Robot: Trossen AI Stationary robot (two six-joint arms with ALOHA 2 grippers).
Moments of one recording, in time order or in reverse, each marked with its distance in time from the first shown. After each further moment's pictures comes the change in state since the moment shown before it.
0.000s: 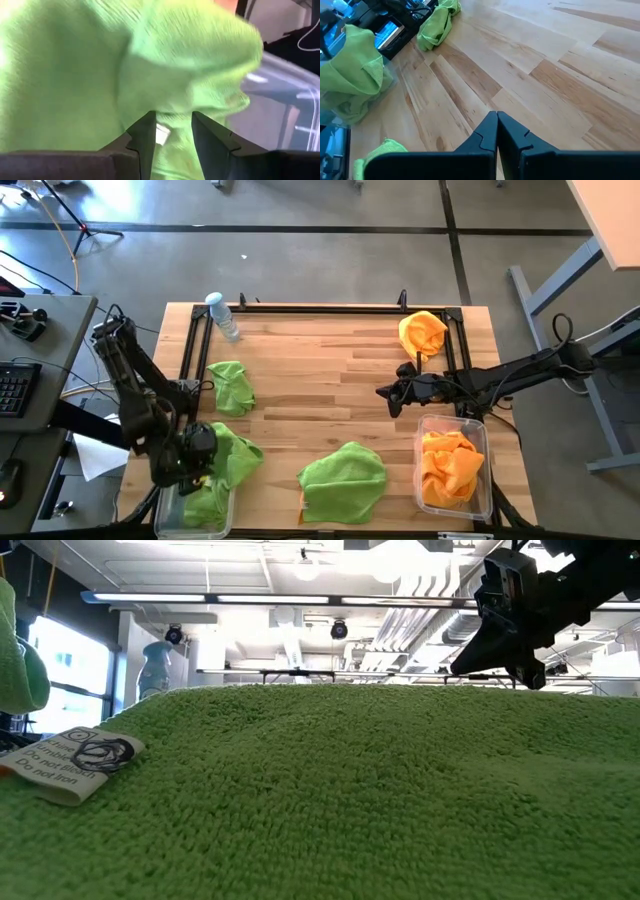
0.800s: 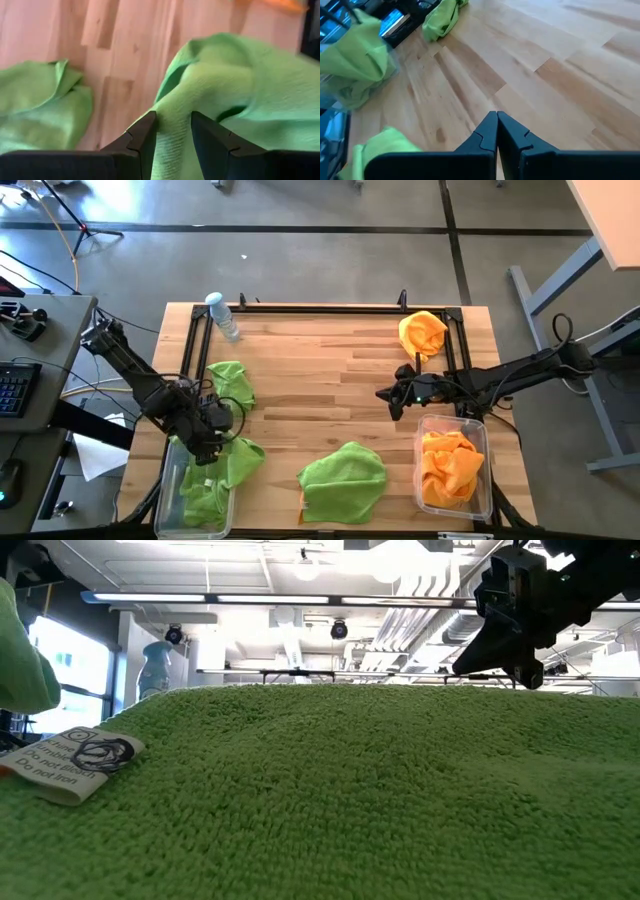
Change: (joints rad) left arm 0.312 -0.065 0.001 -0.172 0.001 0.437; right arm 0.000 0.000 0.000 0.000 -0.041 -0.064
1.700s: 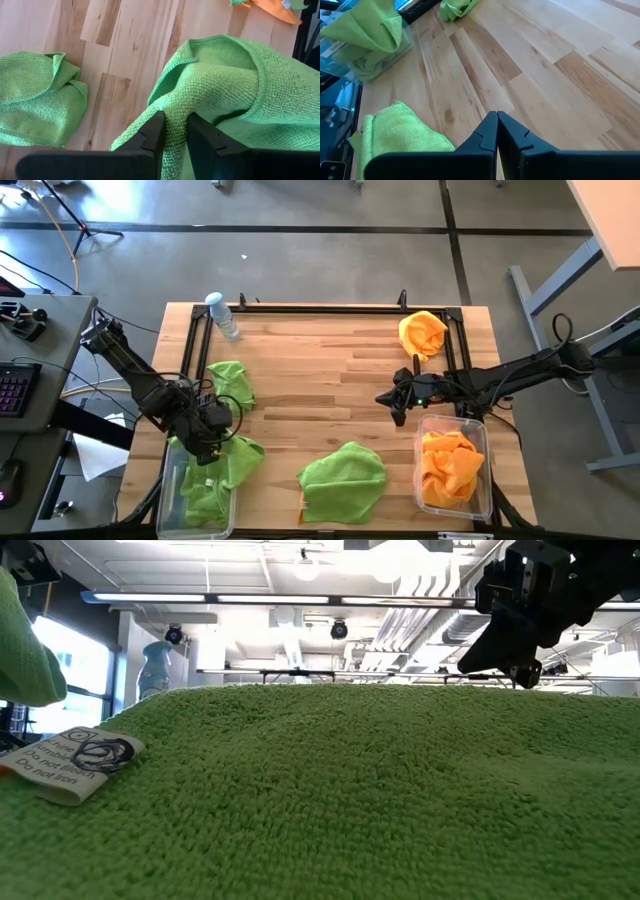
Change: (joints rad) left arm 0.000 -0.009 0.000 0.010 0.001 -0.081; right arm 0.000 0.000 0.000 0.000 -0.101 -0.104
